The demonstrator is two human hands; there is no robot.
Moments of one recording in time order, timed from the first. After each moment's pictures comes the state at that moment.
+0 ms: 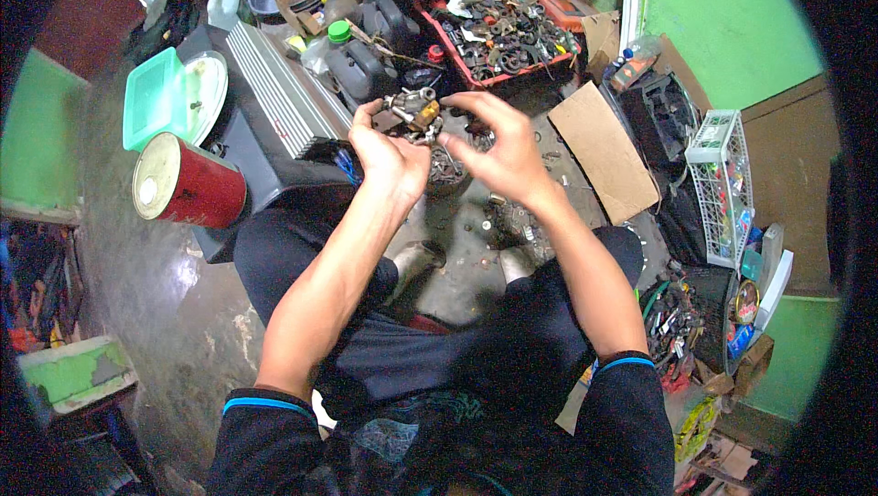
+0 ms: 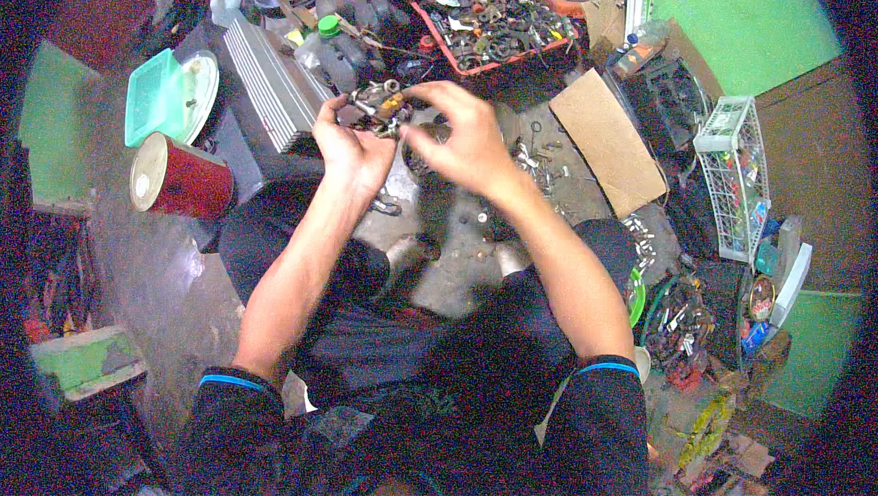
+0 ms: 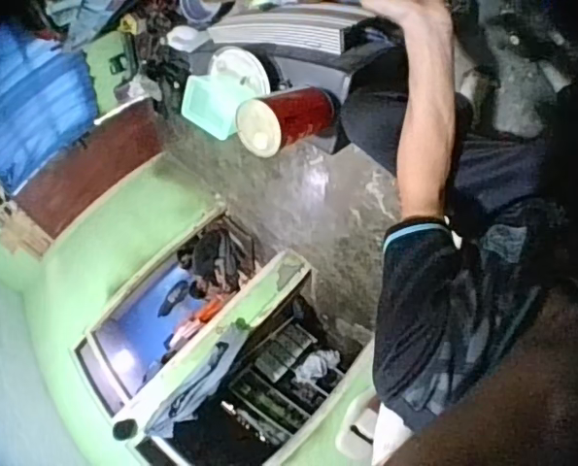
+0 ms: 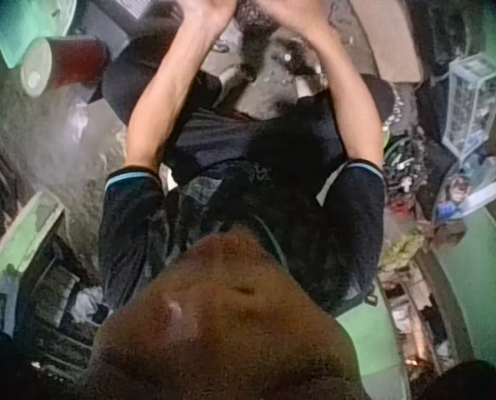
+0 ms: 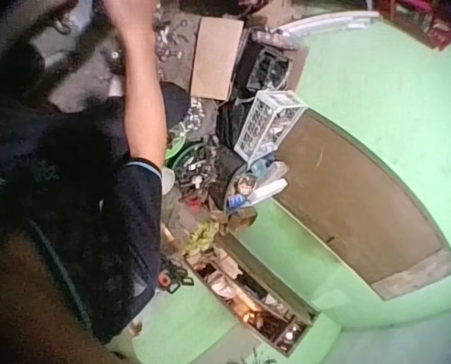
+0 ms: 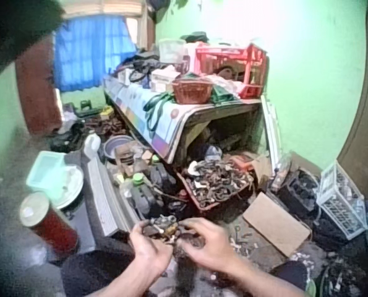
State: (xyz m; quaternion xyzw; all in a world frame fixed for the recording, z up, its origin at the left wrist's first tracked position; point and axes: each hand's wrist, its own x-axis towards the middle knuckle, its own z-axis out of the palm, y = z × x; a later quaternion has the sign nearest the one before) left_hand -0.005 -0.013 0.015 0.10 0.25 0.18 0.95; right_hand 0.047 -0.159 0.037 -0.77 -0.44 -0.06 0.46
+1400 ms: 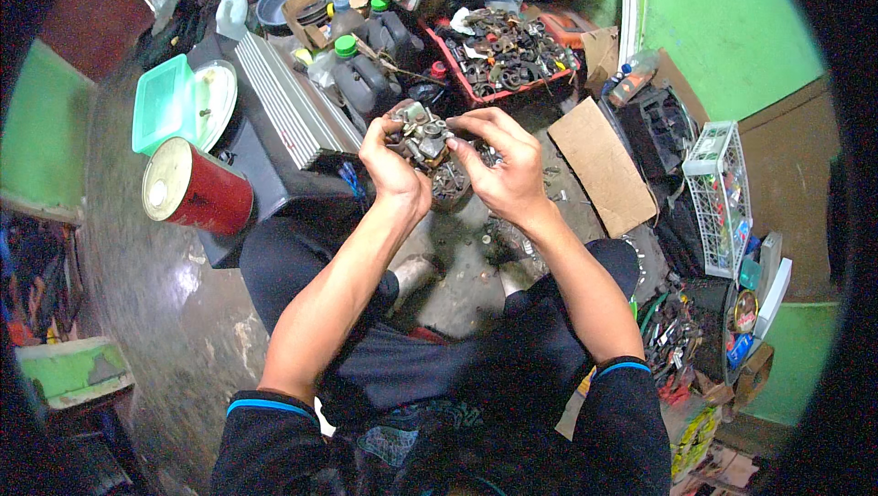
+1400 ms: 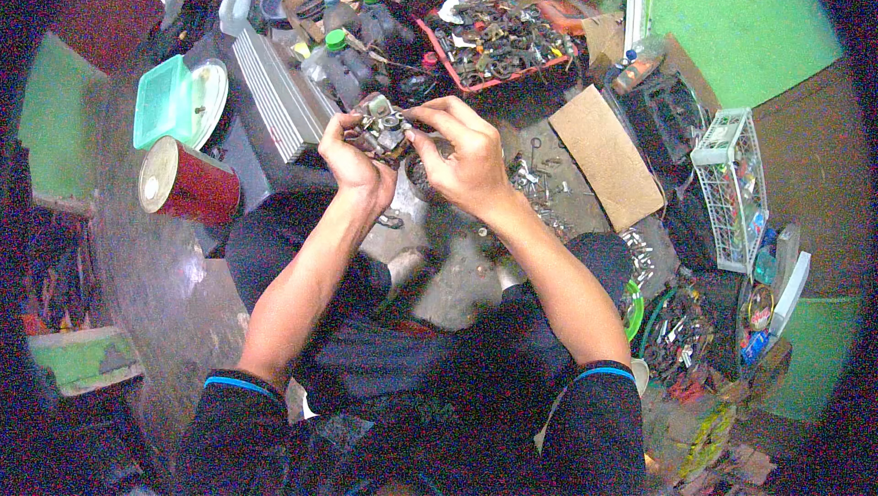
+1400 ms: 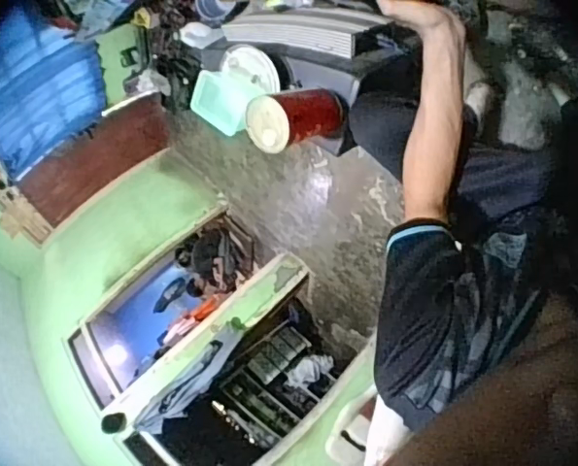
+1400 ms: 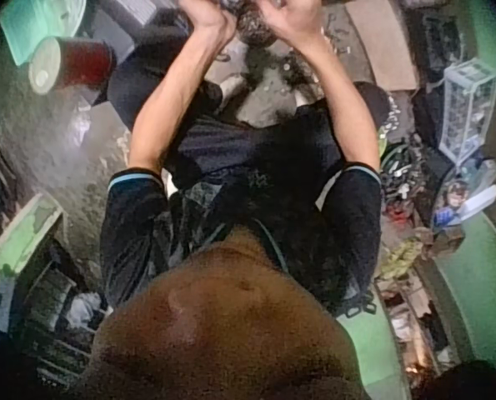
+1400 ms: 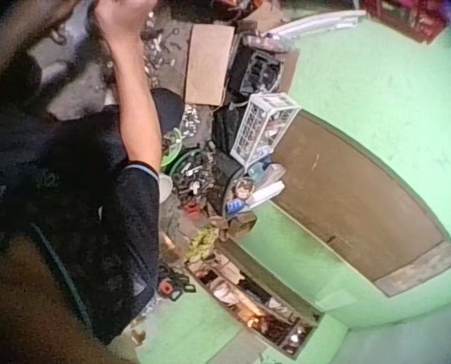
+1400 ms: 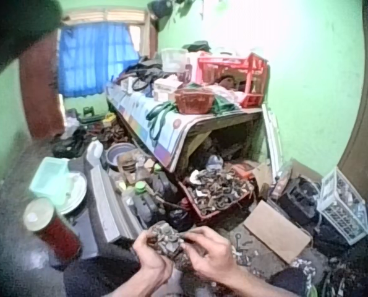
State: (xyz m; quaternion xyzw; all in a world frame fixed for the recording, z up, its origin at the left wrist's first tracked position) left_hand -0.013 -0.026 0.027 0.19 0.23 0.23 0.93; right_hand 0.029 -0.155 0.055 -0.74 -0.43 -0.14 0.49
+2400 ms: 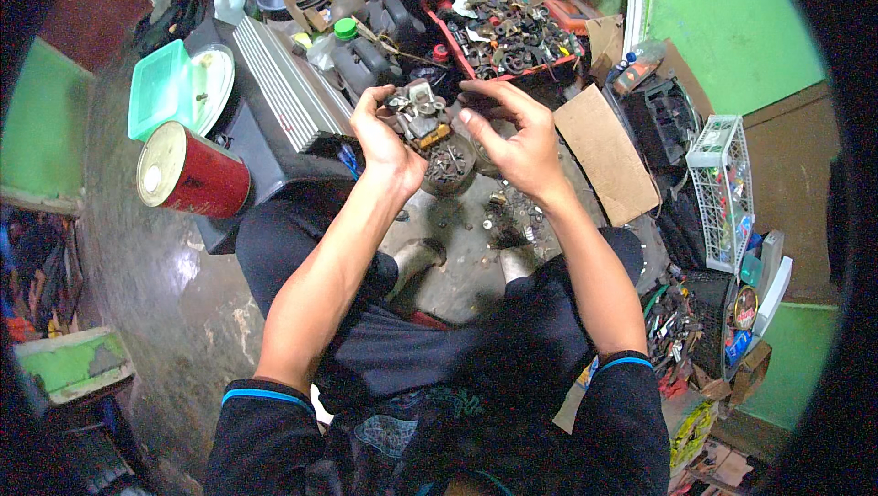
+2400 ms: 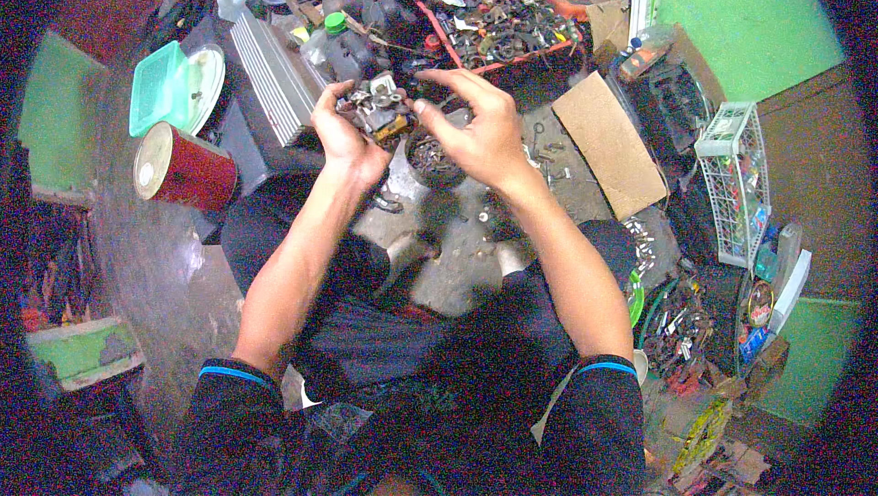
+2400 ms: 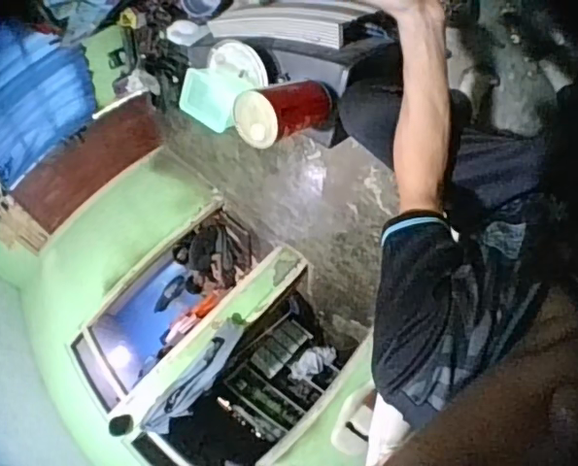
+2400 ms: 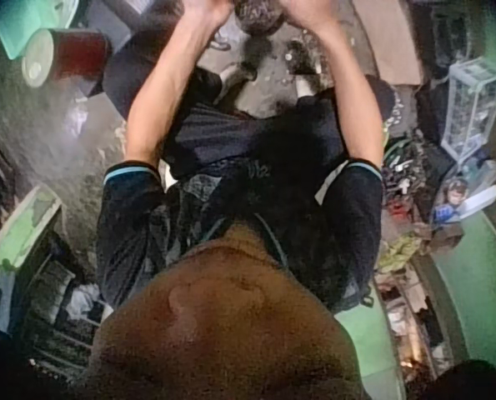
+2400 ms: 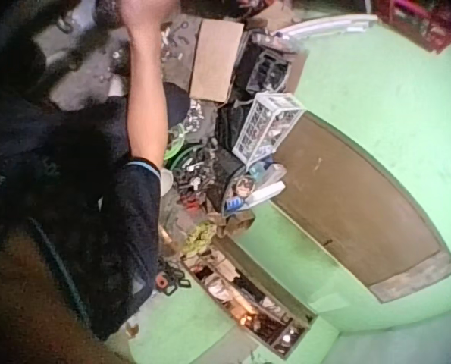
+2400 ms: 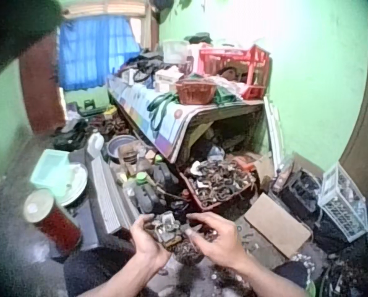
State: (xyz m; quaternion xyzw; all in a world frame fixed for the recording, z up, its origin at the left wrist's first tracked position) left_hand -0.012 -0.012 0.032 0.19 0.22 0.13 0.95; right_hand 0.042 -0.163 0.059 -0.76 -0.38 -0.06 0.52
